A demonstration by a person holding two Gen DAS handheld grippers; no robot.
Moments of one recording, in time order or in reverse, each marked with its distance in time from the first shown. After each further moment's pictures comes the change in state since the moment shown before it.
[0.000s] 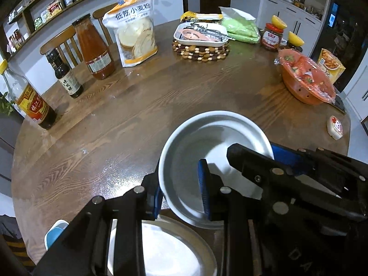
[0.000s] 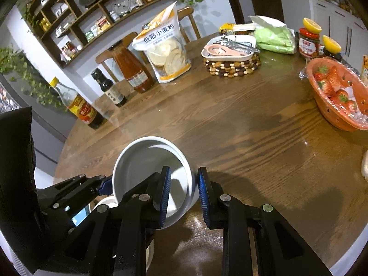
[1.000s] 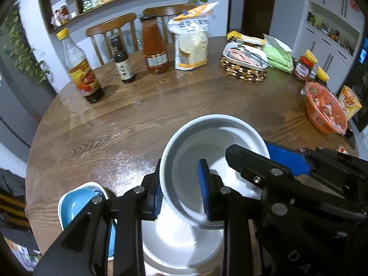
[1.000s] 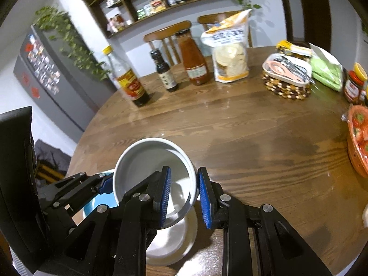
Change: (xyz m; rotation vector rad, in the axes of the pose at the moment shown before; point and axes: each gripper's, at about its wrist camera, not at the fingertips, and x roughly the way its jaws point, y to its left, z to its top) left arm -0.057 0.038 -0.031 -0.234 -0.063 0.158; right arm -0.013 0.067 0.001 -0.283 0.064 0.163
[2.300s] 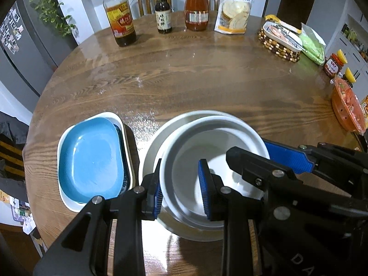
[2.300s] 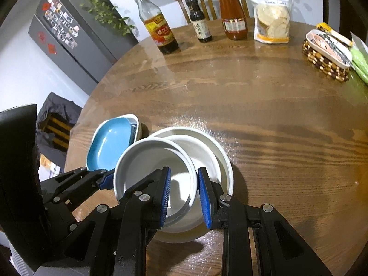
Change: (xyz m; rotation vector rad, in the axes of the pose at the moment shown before) left arm 0.017 0.030 -0.062 -0.184 0.172 0.086; right arm 0.046 0.021 -0.042 -0.114 0.244 0.097
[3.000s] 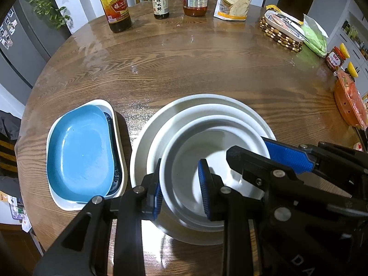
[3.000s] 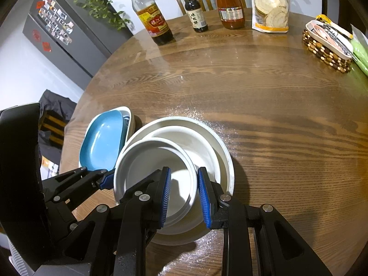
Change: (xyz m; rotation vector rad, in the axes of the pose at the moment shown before) left arm 0.018 0.002 -0.003 0.000 0.062 -0.026; right arm 0.011 -0.004 -0.002 0.014 0.035 -0.008
